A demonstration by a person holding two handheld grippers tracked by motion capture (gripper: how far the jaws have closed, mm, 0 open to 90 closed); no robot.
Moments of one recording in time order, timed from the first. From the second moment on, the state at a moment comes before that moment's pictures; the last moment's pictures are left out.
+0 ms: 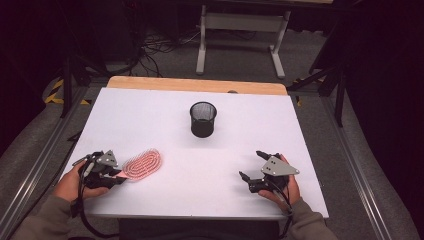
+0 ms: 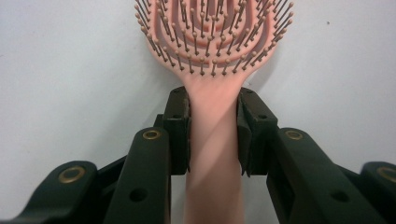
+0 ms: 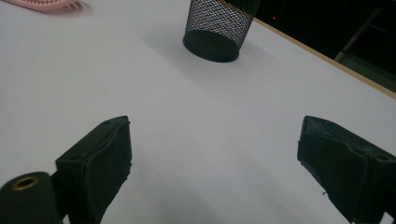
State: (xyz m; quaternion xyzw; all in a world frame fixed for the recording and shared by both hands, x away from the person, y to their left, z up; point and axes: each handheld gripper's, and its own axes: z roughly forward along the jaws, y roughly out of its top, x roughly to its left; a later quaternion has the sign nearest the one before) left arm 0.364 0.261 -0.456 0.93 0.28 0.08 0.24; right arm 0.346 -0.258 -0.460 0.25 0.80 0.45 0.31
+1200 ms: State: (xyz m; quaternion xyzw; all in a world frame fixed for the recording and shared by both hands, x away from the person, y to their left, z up) left arm 0.360 0.256 -0.459 0.87 0.30 0.22 0.32; right arm 0.347 -0.259 -0.460 0.25 0.80 0.45 0.31
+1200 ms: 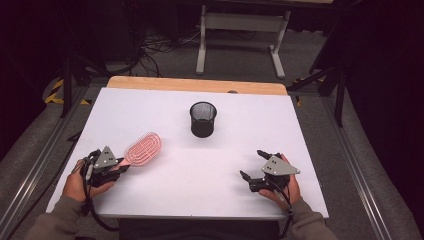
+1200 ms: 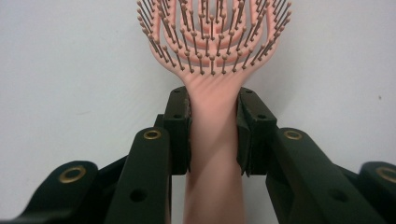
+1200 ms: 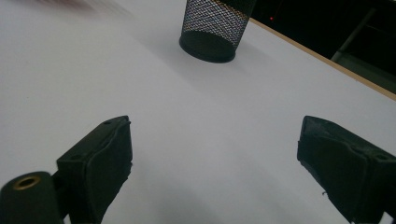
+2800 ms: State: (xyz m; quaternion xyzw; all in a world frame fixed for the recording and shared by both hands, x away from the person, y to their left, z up) left arm 0.378 0.222 -0.415 0.79 0.28 0.32 0.45; right arm 0.352 -0.266 -0.443 0.27 0.76 0.48 0.33
